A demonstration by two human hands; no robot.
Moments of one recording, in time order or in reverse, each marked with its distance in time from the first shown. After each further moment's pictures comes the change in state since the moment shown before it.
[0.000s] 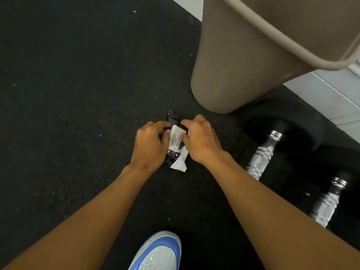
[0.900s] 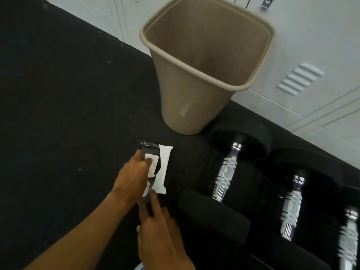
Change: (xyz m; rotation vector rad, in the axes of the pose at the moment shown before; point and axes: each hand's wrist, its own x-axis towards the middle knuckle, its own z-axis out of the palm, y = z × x) left_hand -0.010 0.031 -0.011 0.585 -0.468 0.101; right_hand -0.119 -0.040 0.045 0.108 -0.416 0.028
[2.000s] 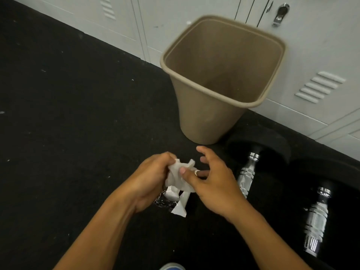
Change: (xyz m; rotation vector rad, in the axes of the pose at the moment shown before) left_hand -0.032 0.033 -0.093 -1.497 -0.211 -0.336; right_hand -0.030 0.025 -0.108 0.716 0.481 -0.066
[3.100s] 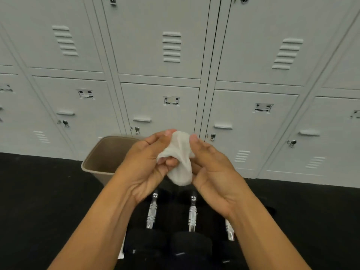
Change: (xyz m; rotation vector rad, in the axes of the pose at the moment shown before) left_hand -0.257 0.141 0.259 -0.241 -0.488 0.389; right_hand -0.294 -0.111 -0.222 1.156 0.248 -0.288
